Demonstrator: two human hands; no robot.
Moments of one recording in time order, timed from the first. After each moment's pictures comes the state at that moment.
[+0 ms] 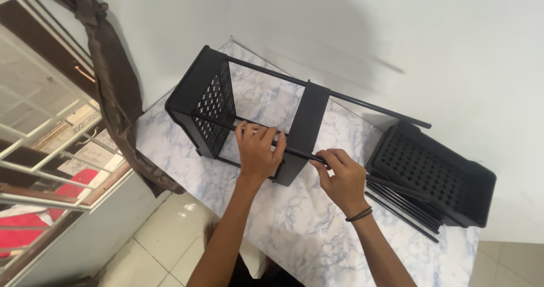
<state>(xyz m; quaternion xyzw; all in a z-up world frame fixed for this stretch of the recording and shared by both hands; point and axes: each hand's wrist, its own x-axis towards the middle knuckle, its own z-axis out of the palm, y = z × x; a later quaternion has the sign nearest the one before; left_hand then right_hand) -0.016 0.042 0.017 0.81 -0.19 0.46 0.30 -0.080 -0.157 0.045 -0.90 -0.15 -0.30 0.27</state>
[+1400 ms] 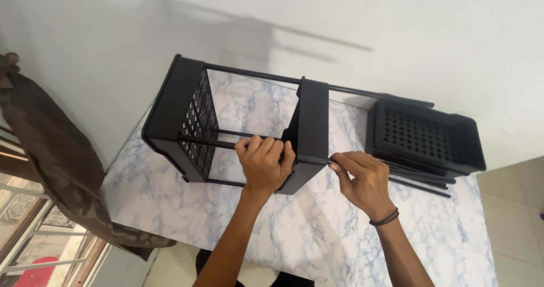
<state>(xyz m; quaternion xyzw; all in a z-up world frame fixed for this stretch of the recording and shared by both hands) 0.042 0.072 -0.007 0.77 -0.30 0.42 0.37 -0.075 -0.108 0.050 -0.93 -0.07 -0.33 0.16</state>
